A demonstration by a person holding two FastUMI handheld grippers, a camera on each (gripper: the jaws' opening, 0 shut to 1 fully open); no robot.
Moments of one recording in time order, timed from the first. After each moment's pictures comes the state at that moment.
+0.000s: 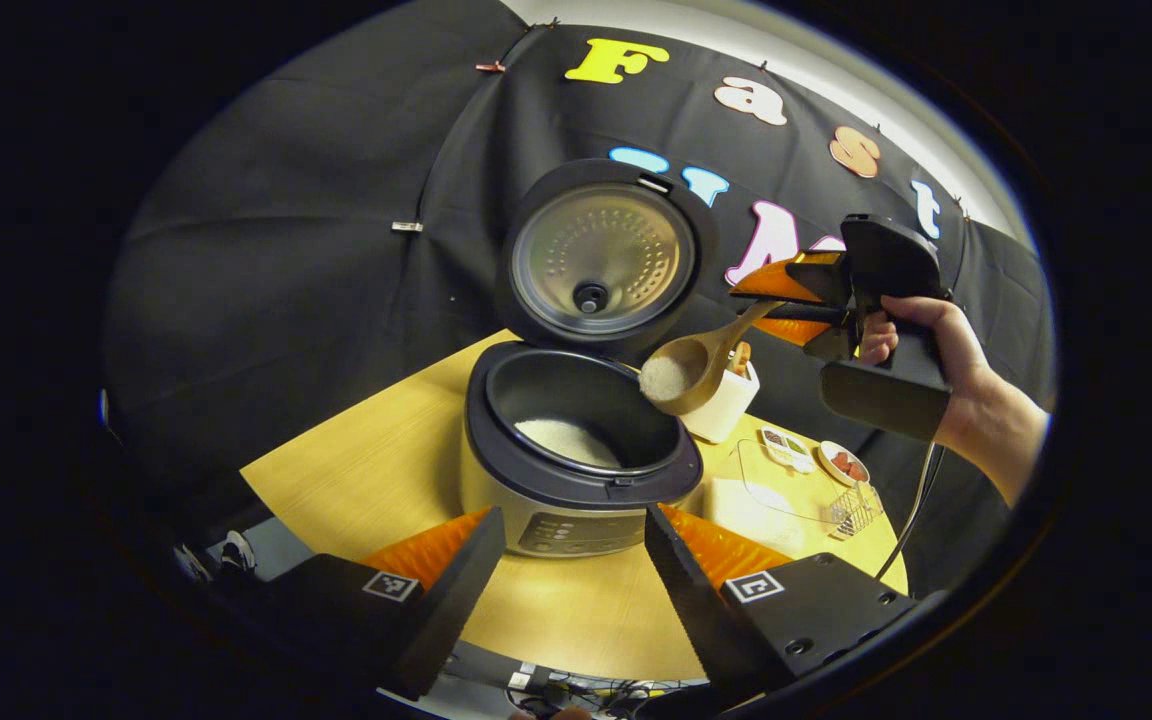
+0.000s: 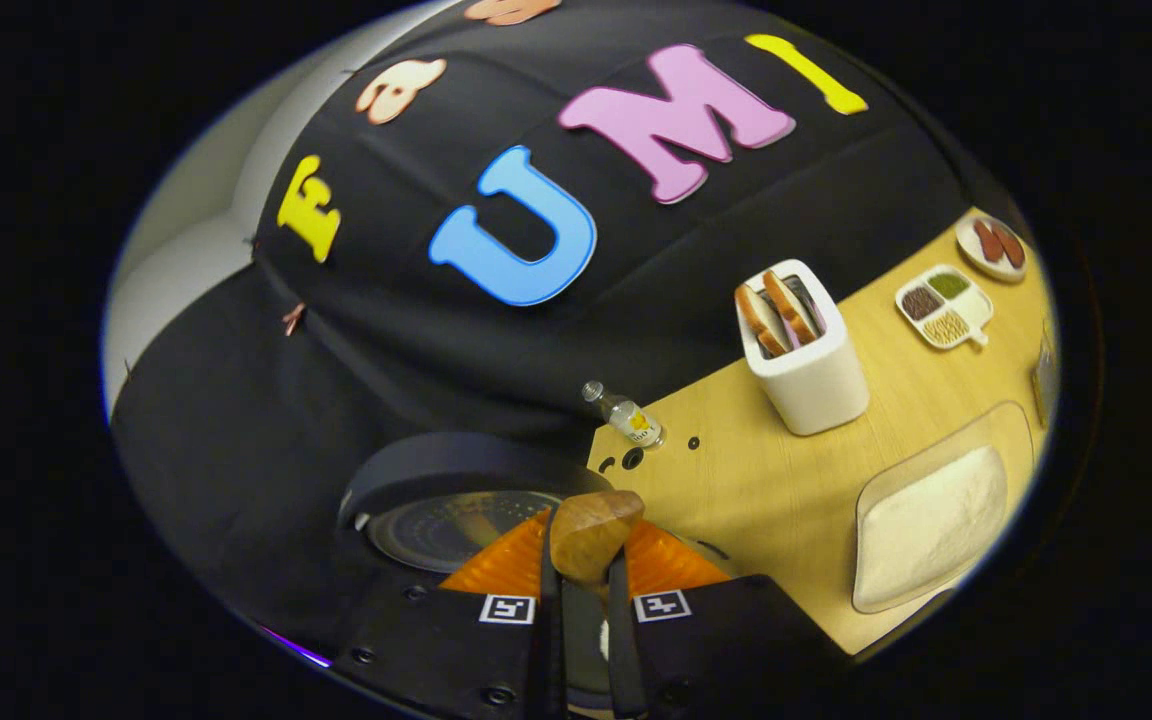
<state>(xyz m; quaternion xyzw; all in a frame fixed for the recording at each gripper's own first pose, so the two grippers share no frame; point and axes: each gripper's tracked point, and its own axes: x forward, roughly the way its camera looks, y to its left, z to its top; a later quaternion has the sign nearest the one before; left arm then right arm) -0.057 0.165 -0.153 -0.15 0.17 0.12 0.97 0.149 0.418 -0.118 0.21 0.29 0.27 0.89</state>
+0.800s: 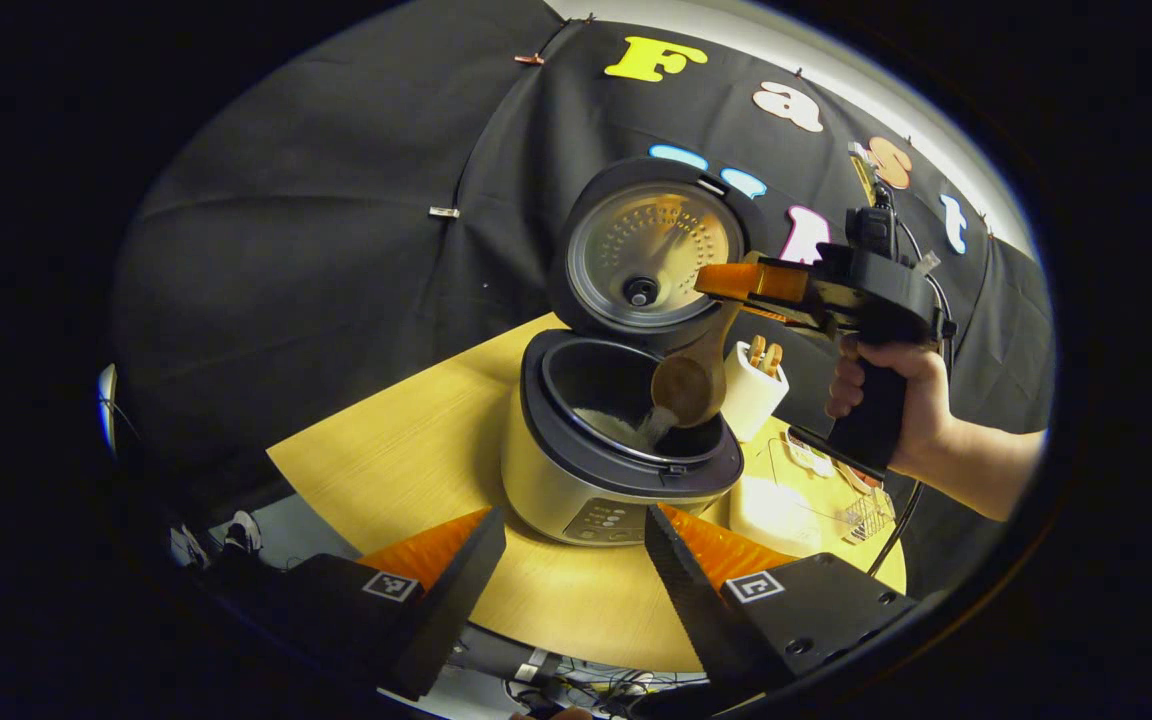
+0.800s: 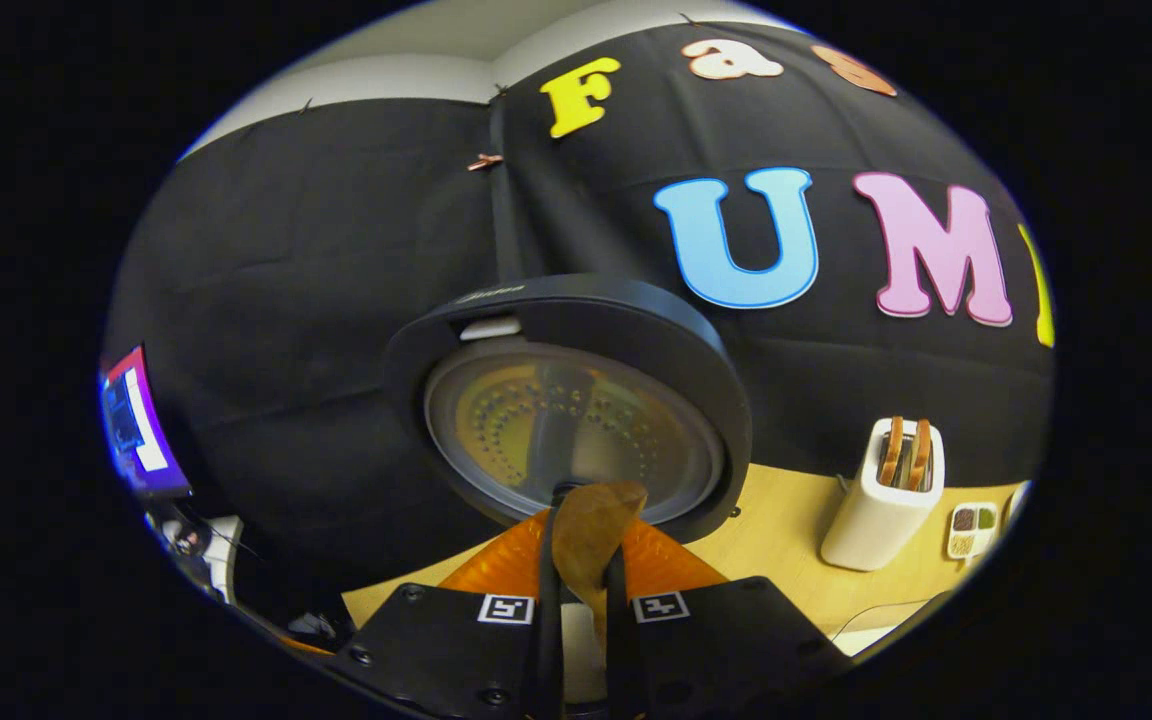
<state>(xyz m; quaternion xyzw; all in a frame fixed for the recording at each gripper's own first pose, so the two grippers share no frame) -0.075 0.187 -0.167 -0.17 0.18 0.15 0.96 0.104 0.493 -0.148 -0.06 0.16 0.45 0.88</state>
